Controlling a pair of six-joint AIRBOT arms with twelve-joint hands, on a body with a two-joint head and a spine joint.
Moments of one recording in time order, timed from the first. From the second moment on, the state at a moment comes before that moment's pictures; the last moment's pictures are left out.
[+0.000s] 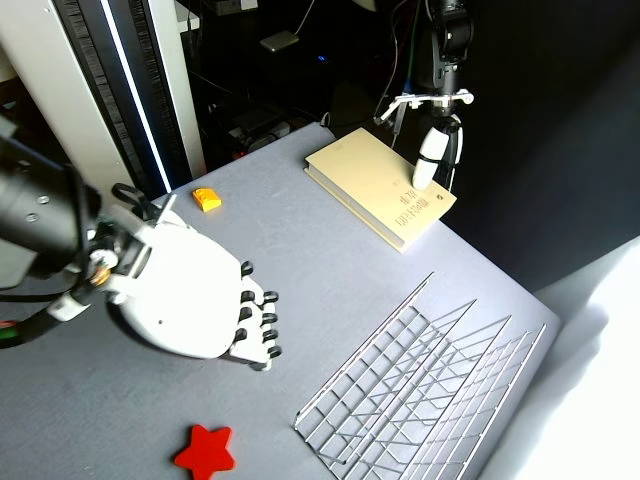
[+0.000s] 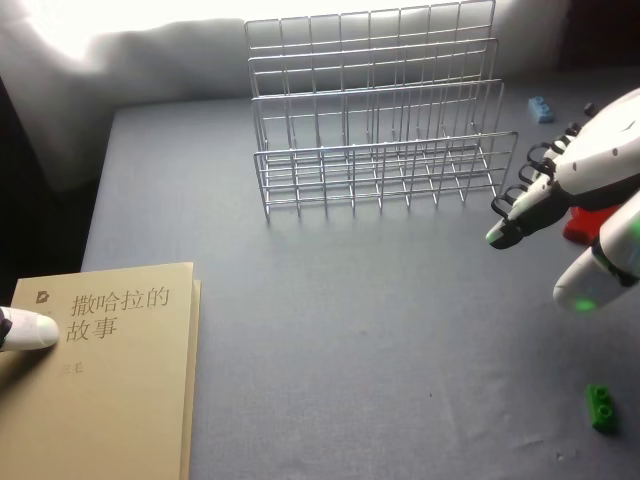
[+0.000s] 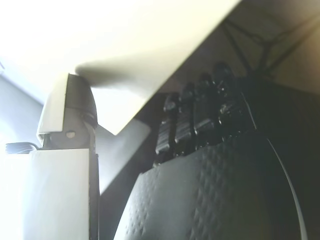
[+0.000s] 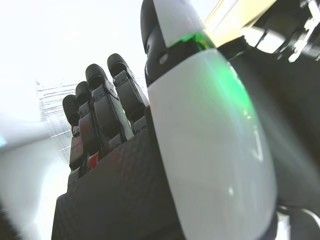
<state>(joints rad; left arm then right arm) 0.95 -0.86 1.23 -0.36 0.03 -0.76 0.02 -0.97 1.15 -2.83 0.75 1.72</state>
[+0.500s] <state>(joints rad) 0.95 -0.86 1.23 -0.37 0.01 -0.77 0.00 -0.90 1.09 -2.83 0.75 1.73</state>
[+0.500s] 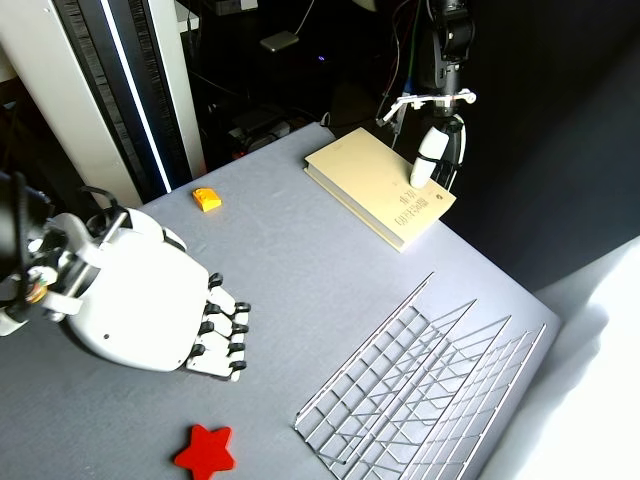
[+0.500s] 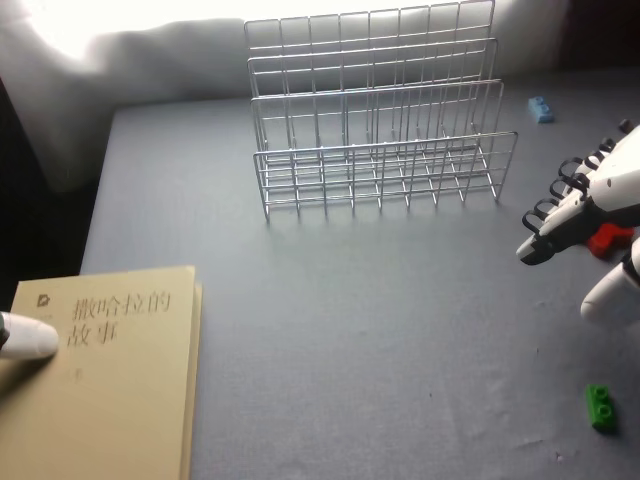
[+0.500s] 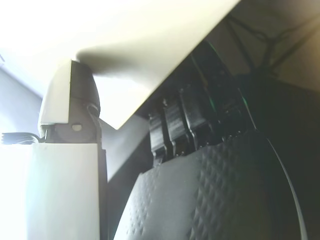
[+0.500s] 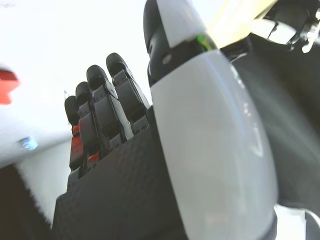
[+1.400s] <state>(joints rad) 0.98 -0.85 1.27 -0.37 -0.21 -0.75 -0.01 -0.82 1.06 -2.83 0.75 1.76</state>
